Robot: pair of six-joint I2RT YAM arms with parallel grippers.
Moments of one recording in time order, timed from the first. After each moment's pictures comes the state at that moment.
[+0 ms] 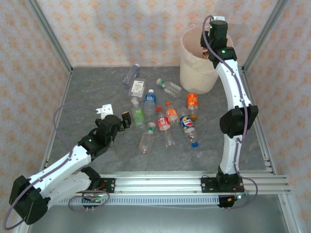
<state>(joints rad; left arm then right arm) -0.58 0.89 0.57 -0.25 -0.57 -0.58 0.17 2.08 2.34 -0.60 0.26 0.09</state>
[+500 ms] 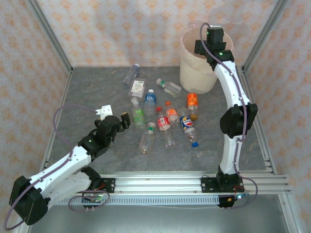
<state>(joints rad) -0.57 0.89 0.55 -0.25 -0.58 -0.58 0.17 2.07 2.24 -0.65 0.27 0.10</state>
